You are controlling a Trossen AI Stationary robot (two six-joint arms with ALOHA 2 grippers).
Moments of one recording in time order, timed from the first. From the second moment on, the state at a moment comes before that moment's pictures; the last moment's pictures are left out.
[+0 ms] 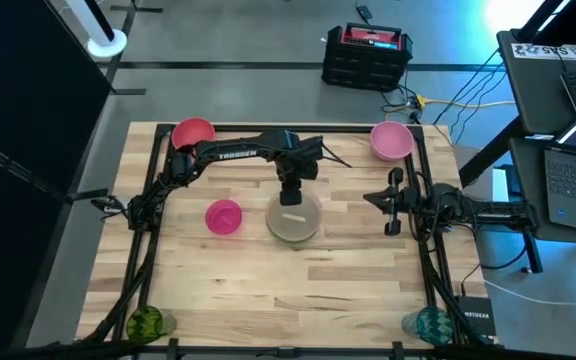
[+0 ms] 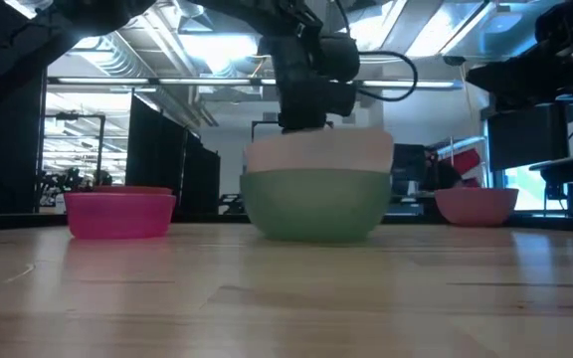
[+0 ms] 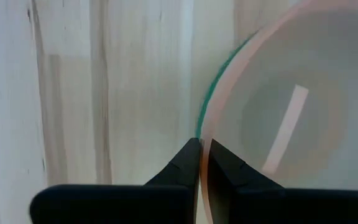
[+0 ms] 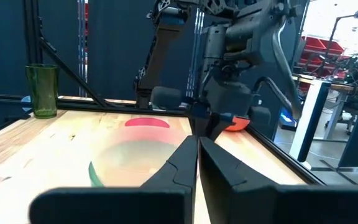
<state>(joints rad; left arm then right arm) 0.26 2.28 2.11 -1.21 0.12 0.24 -0.01 0.00 0.01 0.06 0.09 -0.12</state>
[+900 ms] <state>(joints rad) 0.27 2.28 2.08 -1.22 0.19 0.16 -0.01 0.00 0.01 0.05 0.10 -0.12</state>
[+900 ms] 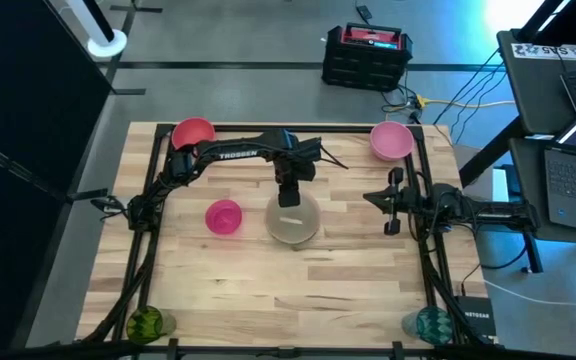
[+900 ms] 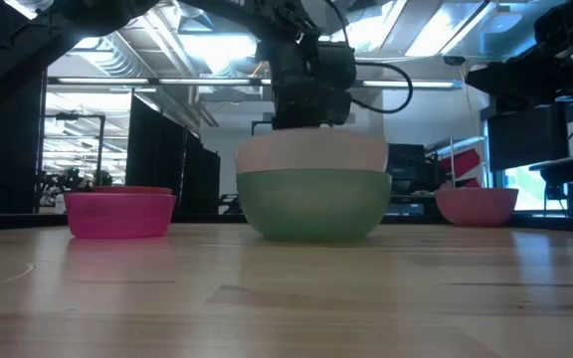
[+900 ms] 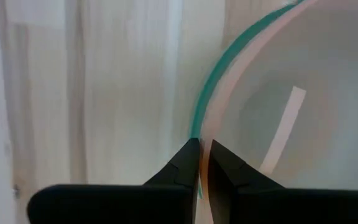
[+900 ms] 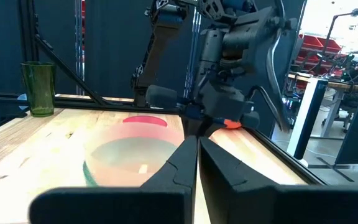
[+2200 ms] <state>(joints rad) 0.43 1.66 2.30 -1.47 -0.13 0.24 -0.61 1.39 1.30 -1.18 0.31 0.12</state>
